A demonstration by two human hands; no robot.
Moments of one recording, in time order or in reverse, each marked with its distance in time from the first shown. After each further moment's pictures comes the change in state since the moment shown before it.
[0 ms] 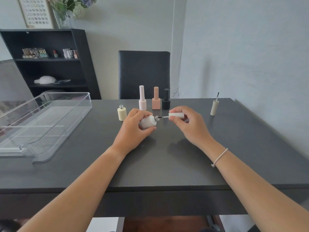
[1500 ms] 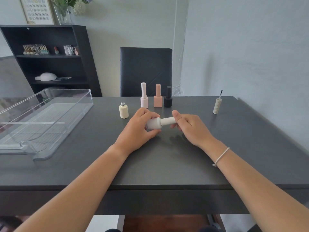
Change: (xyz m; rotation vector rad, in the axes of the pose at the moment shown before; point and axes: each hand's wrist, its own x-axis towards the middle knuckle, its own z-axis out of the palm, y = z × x) left_hand -0.004 0.006 0.000 0.061 -0.123 0.081; right_hand -0.003 0.004 0.001 -0.153 -0.178 0.129
